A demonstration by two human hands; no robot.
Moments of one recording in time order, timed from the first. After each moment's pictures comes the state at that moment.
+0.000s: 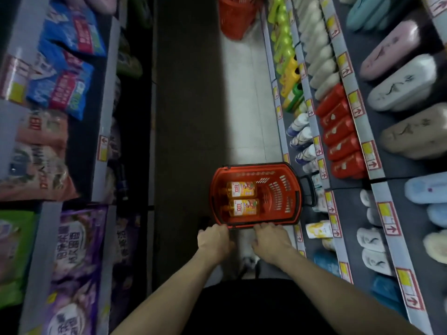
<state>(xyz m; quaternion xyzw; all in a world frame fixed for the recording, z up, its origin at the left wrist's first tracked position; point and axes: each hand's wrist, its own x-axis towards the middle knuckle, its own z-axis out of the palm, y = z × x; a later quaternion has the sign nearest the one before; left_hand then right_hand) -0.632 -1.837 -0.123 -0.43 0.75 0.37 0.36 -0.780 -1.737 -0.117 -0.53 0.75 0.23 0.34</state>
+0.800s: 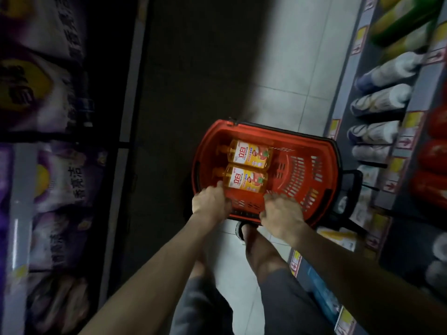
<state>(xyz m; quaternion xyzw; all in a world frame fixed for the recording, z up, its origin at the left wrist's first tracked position) -0.752 -1.875 -0.373 -0.57 0.63 0.41 0.32 -0.931 -1.803 -0.375 -0.59 0.66 0.28 0.37</state>
